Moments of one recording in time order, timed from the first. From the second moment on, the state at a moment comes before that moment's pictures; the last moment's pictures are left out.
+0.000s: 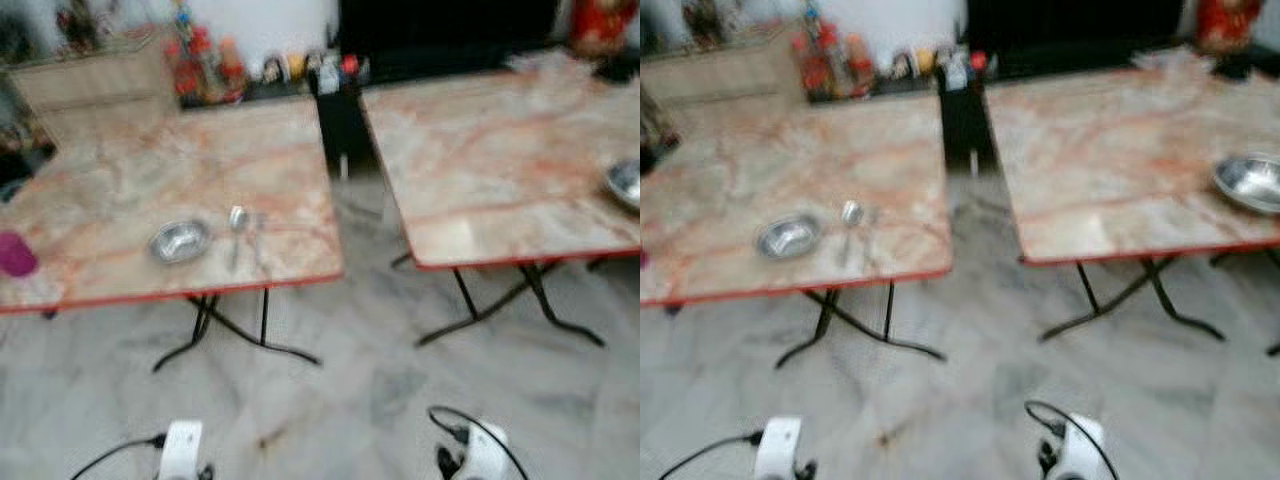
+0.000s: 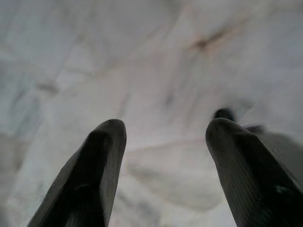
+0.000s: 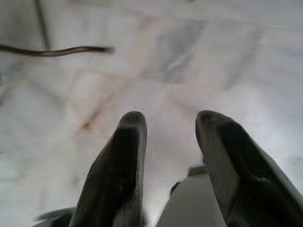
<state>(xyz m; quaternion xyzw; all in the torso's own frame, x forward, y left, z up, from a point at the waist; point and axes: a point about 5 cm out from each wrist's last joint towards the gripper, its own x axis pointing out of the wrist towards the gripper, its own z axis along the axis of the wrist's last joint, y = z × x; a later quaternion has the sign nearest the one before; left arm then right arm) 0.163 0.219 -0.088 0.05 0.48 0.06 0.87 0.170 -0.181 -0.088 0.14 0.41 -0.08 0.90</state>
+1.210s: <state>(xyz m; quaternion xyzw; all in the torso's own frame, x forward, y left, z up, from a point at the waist) 0.172 0.203 -0.086 0.03 0.47 0.04 0.88 0.168 -0.197 -0.087 0.09 0.42 -0.08 0.90</state>
